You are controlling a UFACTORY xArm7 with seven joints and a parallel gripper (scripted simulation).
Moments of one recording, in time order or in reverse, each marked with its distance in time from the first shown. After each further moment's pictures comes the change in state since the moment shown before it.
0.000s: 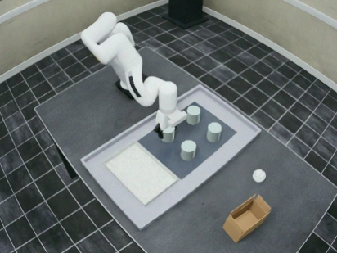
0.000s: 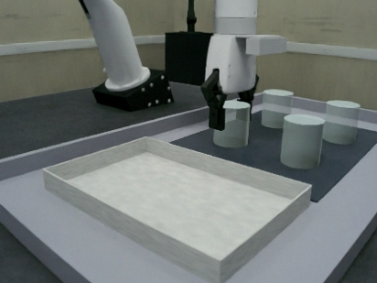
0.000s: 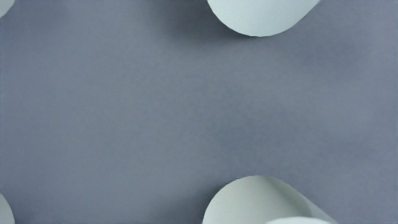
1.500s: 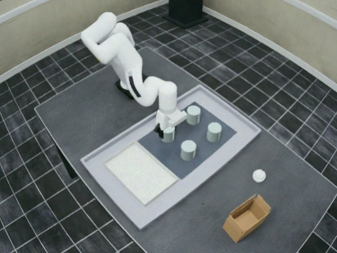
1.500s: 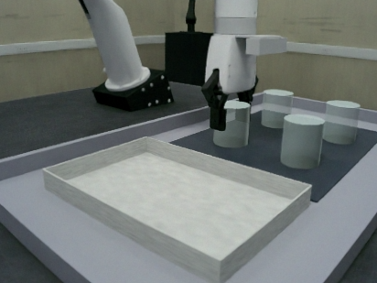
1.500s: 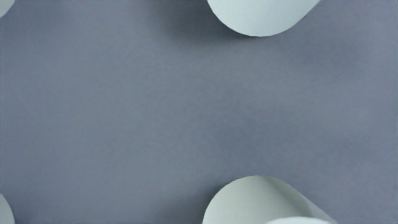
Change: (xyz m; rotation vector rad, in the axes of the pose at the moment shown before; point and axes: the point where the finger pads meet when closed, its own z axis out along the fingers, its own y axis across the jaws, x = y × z) arm 0.000 0.000 0.000 0.000 0.000 0.000
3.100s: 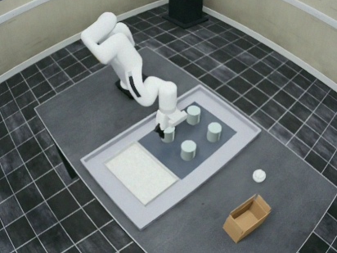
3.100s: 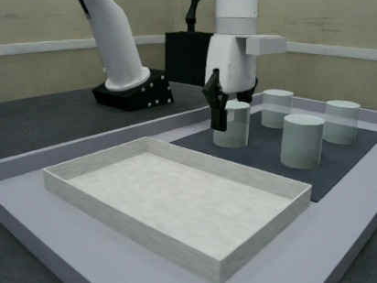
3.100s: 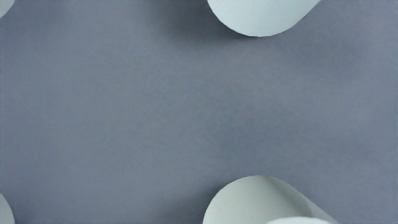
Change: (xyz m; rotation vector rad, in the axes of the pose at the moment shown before) arm 0.000 0.000 0.000 0.000 0.000 0.000
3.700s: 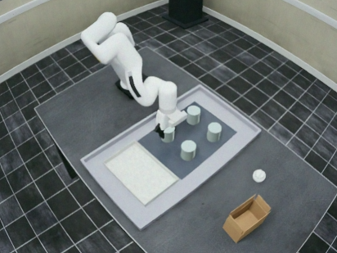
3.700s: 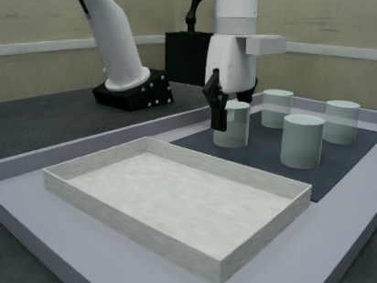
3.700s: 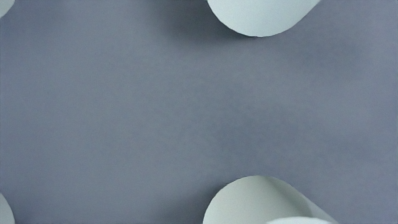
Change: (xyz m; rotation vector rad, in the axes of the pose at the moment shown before) arm 0.000 0.000 0.000 0.000 0.000 0.000
